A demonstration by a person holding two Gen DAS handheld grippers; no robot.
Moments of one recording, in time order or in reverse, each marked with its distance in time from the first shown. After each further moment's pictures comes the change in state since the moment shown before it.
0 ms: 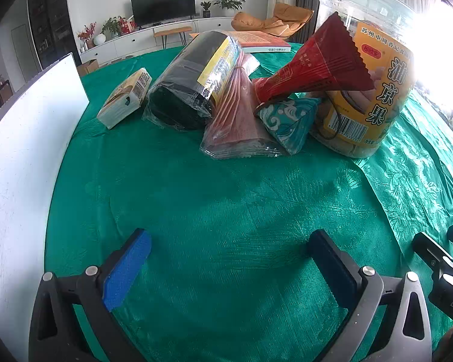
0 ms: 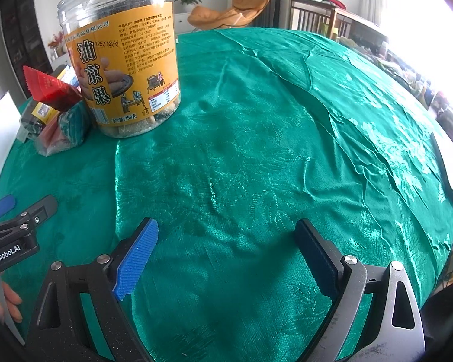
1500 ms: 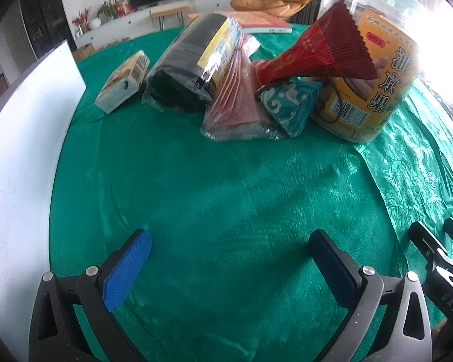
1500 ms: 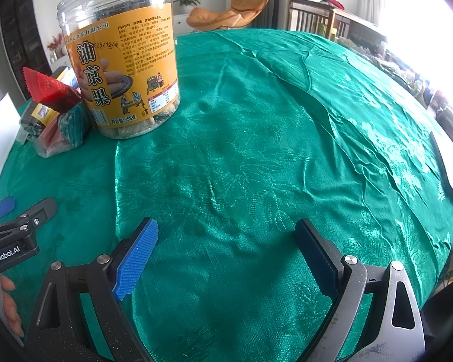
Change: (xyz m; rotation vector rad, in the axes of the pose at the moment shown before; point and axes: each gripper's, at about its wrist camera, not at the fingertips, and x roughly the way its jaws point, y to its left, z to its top) left arm -0.002 0.003 0.008 -0.020 0.152 -0.014; right arm 0.001 -0.001 0.000 -0.005 -0.003 0.004
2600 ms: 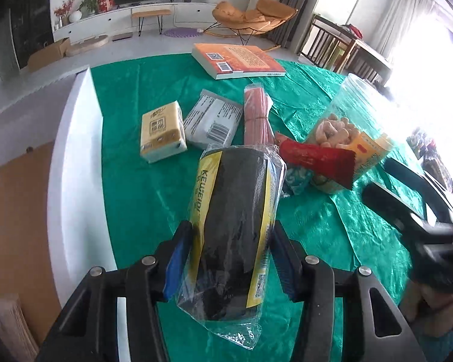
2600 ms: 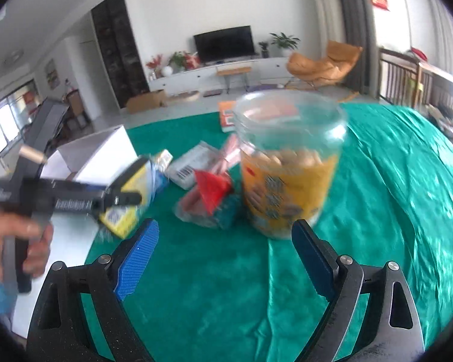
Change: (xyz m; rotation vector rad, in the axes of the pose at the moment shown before) left arm -0.077 0.096 0.044 -0.009 -0.050 -0.232; right arm -0.061 0.105 0.094 -0.282 -0.192 0.421
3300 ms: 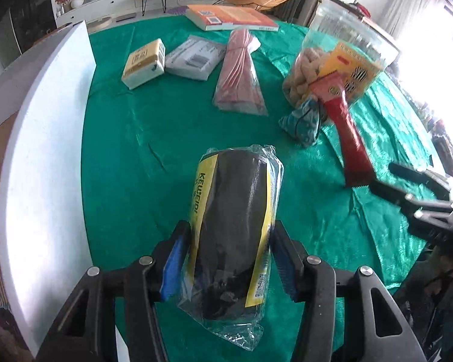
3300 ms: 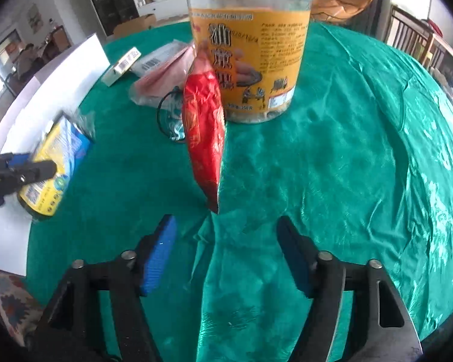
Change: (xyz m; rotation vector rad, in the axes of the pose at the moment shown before) left arm 0.026 -0.046 -0.073 0.019 0.113 0.078; right arm 0.014 -0.063 -0.073 -0.010 0.340 -0.057
